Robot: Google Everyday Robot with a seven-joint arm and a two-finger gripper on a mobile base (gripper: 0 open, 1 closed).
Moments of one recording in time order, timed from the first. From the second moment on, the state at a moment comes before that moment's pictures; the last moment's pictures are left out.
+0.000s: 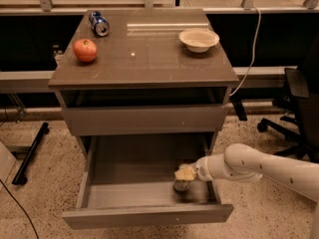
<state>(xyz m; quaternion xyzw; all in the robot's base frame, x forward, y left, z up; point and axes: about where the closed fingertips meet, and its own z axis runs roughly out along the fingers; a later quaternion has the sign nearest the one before) 0.565 -0.116 0.458 -0.24 0.90 0.28 0.24</state>
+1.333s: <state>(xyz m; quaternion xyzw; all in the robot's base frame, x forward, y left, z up) 0.597 -0.177 0.795 -0.46 0.78 0.23 0.37</state>
